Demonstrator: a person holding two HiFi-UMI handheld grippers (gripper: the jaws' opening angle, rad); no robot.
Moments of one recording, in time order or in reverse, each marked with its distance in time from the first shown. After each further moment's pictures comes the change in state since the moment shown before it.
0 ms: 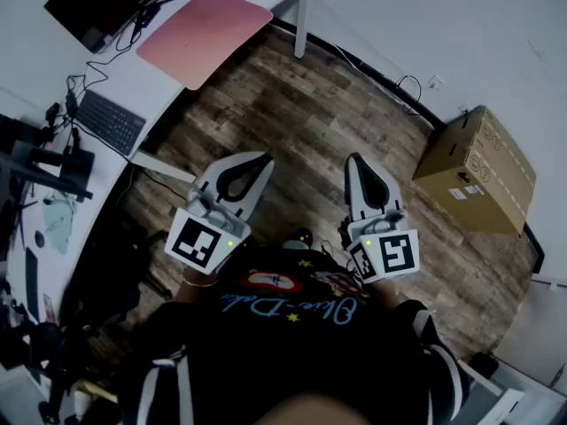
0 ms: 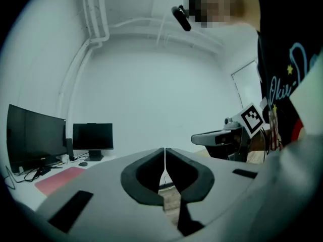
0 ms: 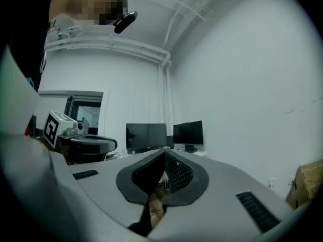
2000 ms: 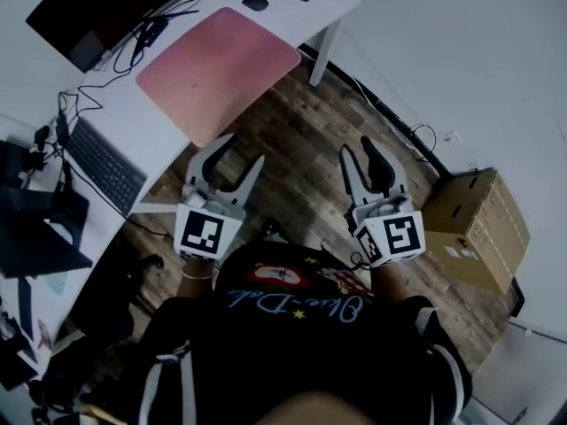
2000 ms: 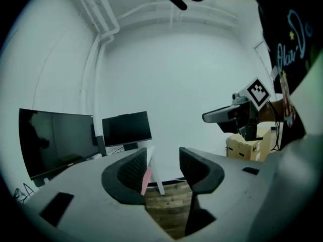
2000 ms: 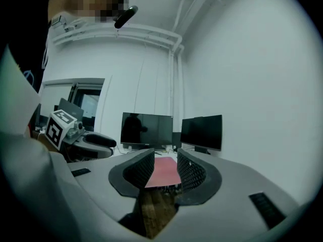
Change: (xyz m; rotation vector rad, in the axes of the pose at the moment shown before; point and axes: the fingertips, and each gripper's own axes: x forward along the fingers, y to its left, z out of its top) left arm 0.094 0.256 -0.056 0.101 0.112 0.275; right arm 0.270 -0.050 -0.016 -0.100 0.067 0.150
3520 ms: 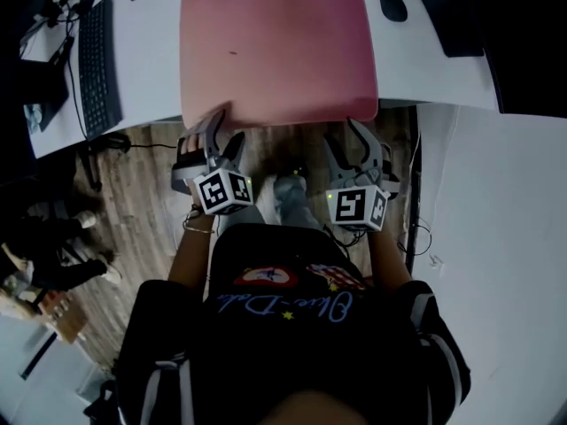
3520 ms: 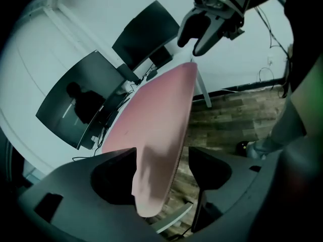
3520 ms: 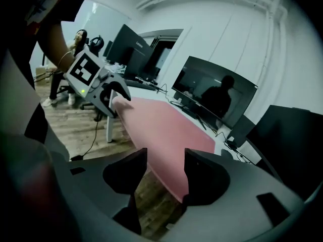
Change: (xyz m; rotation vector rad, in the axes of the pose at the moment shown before) left arm 0.085 0.105 -0.278 0.197 0.980 0.528; right arm 0.282 -0.011 -0.206 -0.736 0.283 0.768
